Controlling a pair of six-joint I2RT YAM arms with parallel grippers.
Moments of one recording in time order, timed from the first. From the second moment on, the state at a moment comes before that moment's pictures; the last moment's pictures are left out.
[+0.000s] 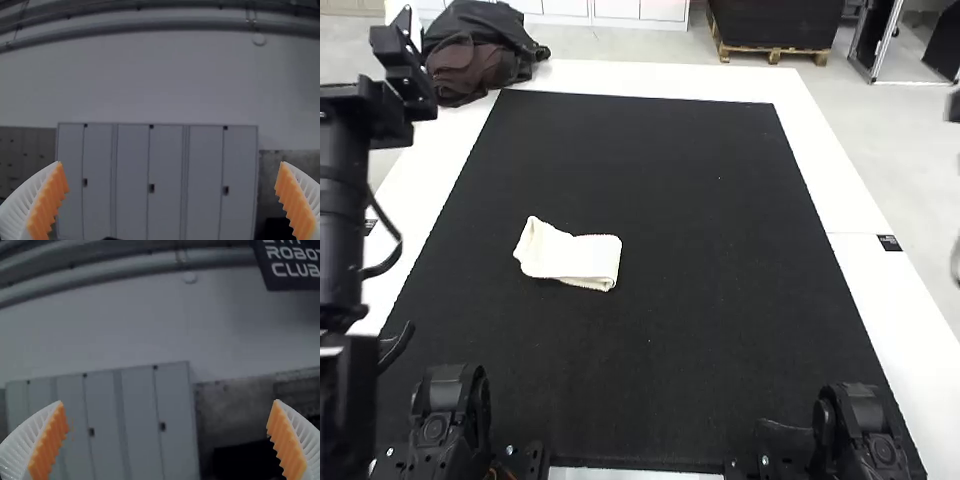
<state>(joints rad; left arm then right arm) 0.12 0.00 0.72 -0.09 -0.07 -0.01 0.07 0.01 0.77 -0.17 0.06 0.10</state>
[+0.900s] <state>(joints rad) 0.13 0.00 0.01 0.09 -0.24 0.10 0.07 0.01 0.01 0.10 0.15 0.02</state>
